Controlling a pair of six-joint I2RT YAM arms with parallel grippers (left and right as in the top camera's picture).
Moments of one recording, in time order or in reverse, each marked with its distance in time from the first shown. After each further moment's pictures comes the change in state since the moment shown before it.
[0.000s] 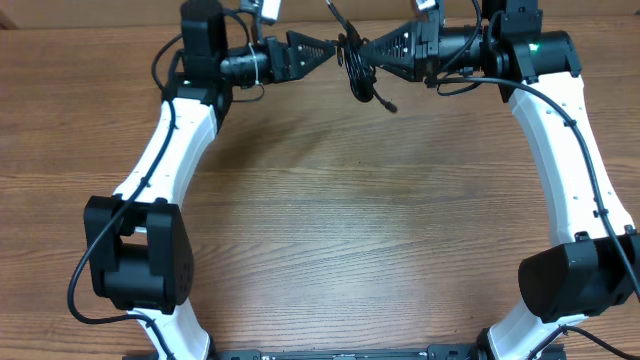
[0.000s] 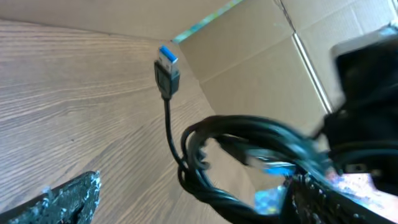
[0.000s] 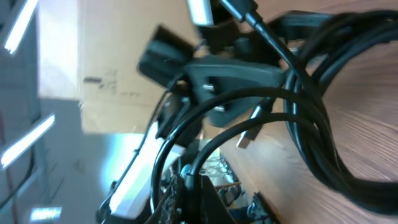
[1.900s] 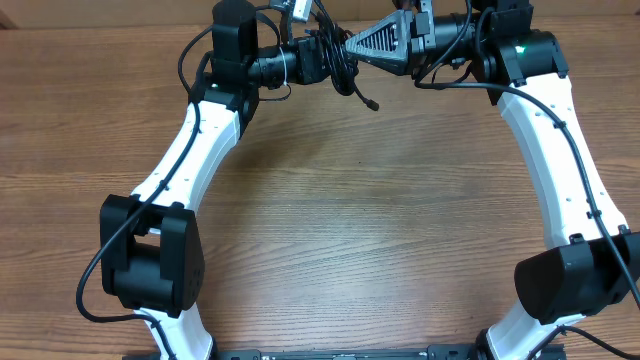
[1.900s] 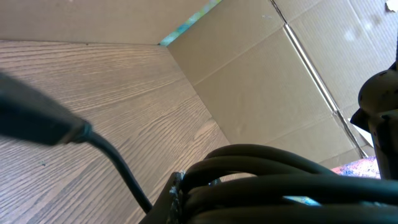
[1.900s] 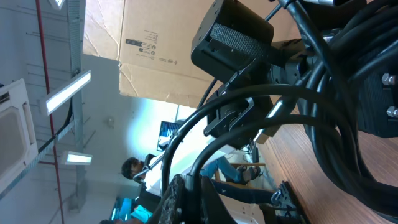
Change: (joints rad) left arm -0.093 0.000 0.000 0.103 -0.070 -0.019; right arm 0.047 0.000 0.000 0.231 -0.158 0.156
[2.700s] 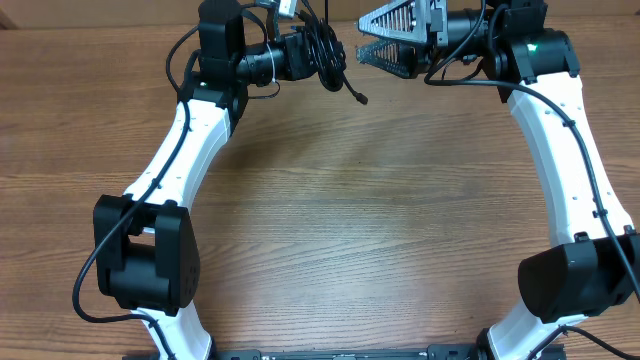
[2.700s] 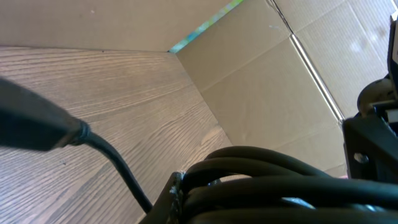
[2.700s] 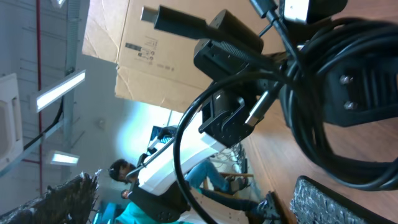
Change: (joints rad) left arm 0.039 0.000 0.000 -0.005 0.002 0.000; right arm -0.045 0.000 0.000 0.020 0.001 -0.063
